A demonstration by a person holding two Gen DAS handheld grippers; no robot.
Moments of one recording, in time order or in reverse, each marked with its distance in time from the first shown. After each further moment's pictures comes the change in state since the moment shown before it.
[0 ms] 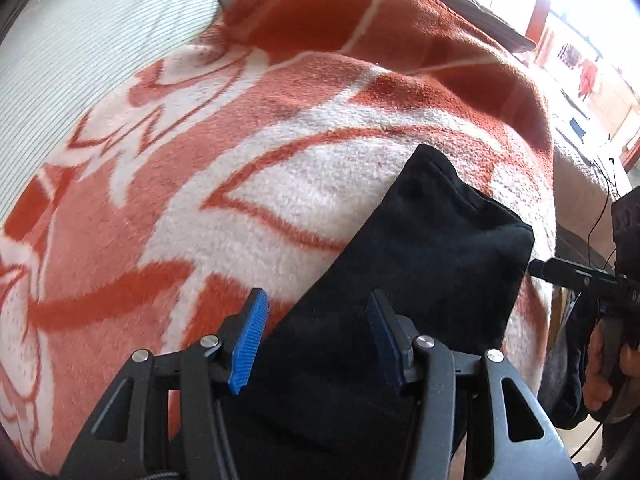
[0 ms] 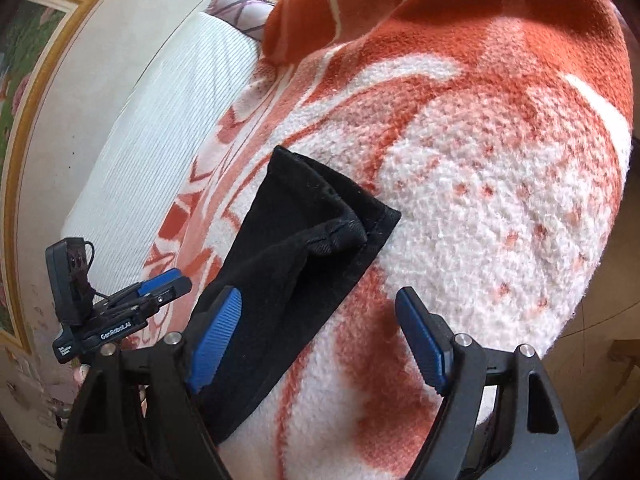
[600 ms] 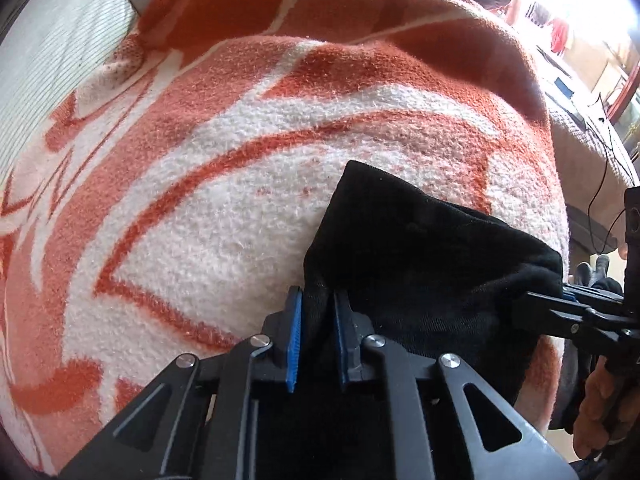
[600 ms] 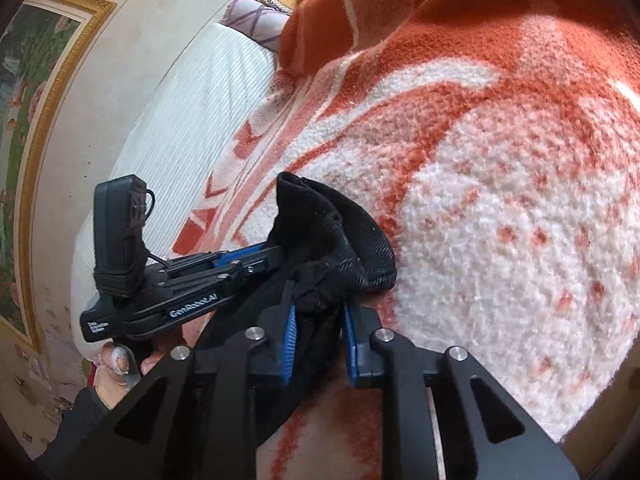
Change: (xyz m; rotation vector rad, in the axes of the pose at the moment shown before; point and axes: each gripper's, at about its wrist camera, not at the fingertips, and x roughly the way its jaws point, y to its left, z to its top) left arm 0.073 -0.055 0.036 0.116 0.044 -0.062; right arm 0.015 -0.003 0.017 -0.039 -0.058 0.108
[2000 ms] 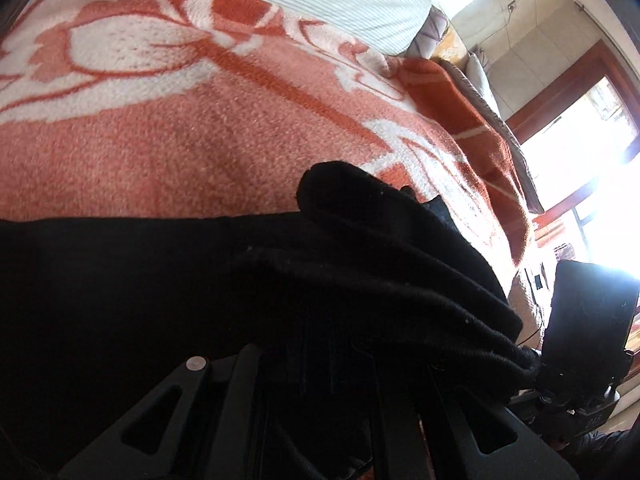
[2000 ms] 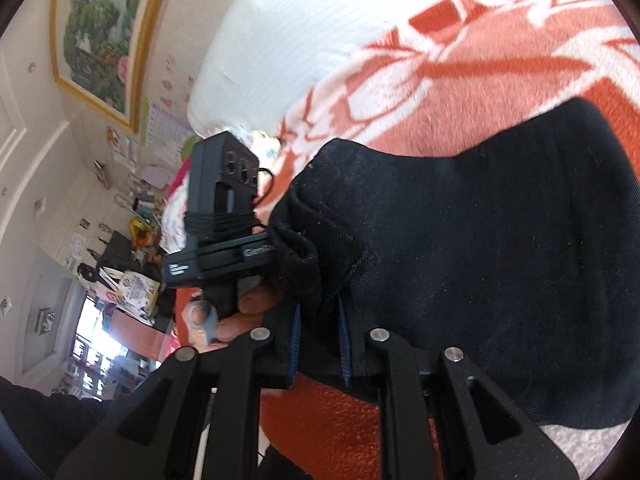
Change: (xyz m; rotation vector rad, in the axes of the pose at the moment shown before) left arm -0.149 0.159 -0.322 -0.787 -0.279 -0.159; right arm 0.117 0.245 -0.196 -0.457 0.627 0.442
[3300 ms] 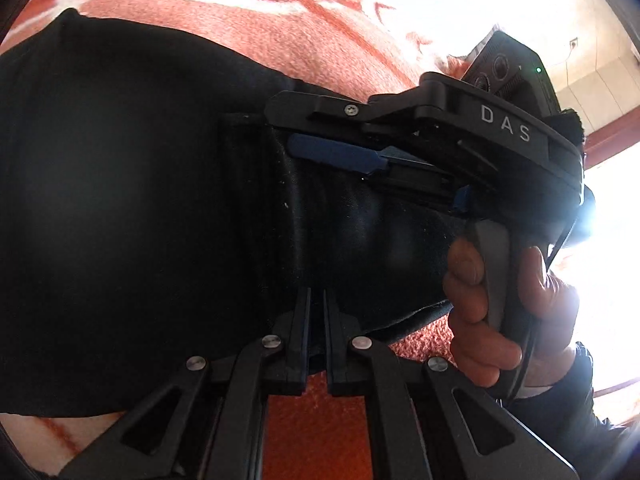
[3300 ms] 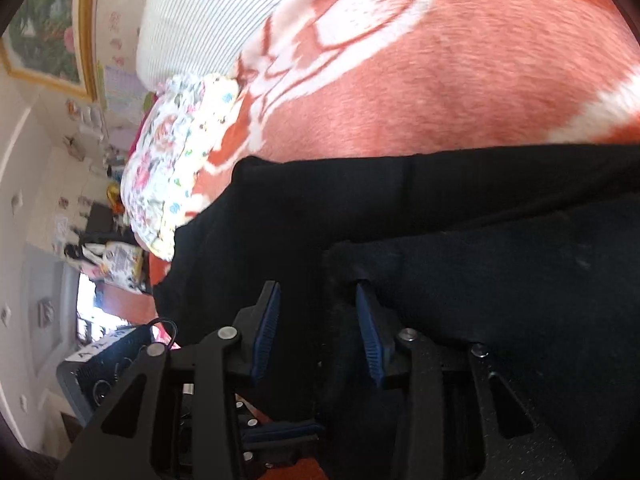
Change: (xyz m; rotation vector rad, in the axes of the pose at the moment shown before) left arm -0.032 0.003 -0.105 -0.245 0.013 0.103; right arm 0.102 -0.029 0.045 0.036 0.268 -0.048
